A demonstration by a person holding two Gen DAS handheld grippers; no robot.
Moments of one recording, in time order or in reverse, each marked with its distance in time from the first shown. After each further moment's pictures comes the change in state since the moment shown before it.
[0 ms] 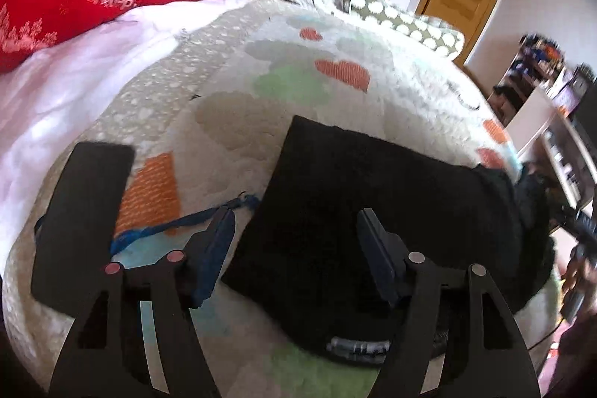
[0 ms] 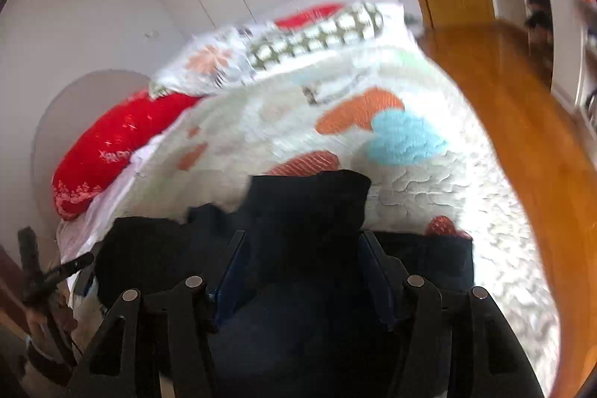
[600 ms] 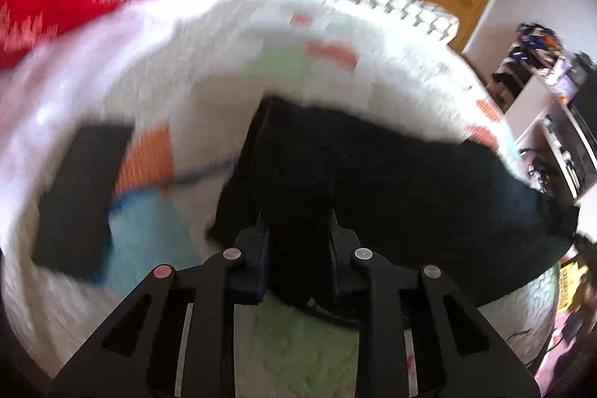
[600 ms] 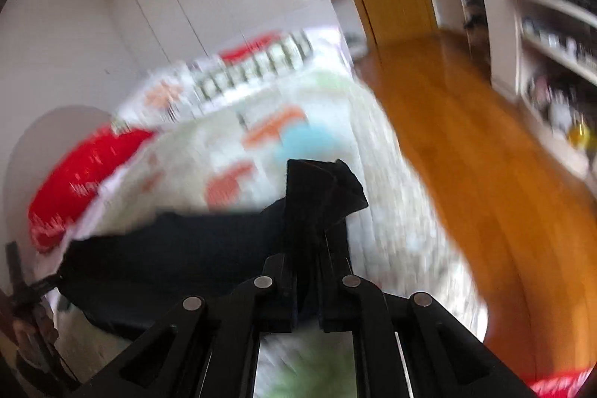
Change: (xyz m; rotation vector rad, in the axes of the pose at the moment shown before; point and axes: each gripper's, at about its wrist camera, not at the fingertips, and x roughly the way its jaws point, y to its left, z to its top) left arm -0.013 -0.006 -0.030 -0.015 0.060 0.001; right arm -0.089 -0.041 -0.059 0.115 -0.103 -0.167
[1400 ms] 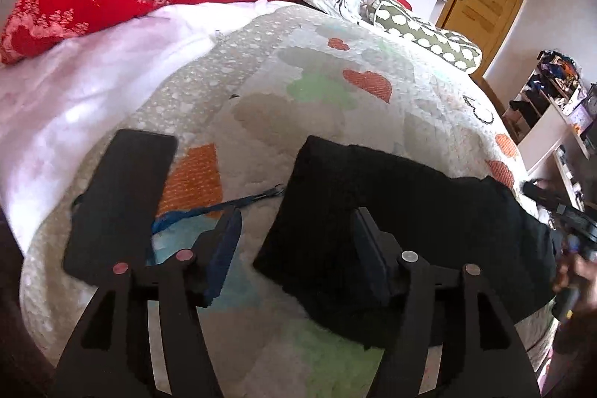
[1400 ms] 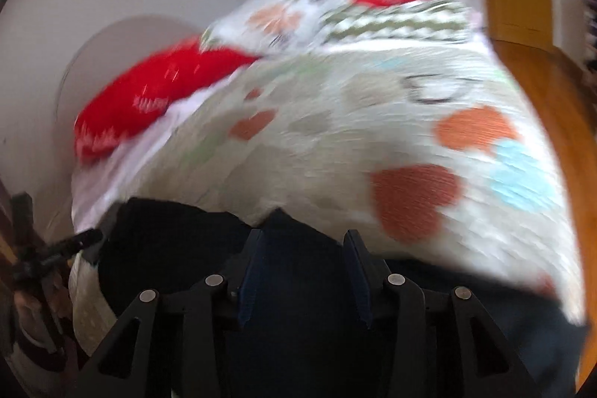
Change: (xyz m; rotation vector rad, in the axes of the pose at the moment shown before) left arm -0.020 0.026 0.023 -0.054 -0.084 0.045; right arm 0.126 0.175 0.046 -0.369 0.192 0.288
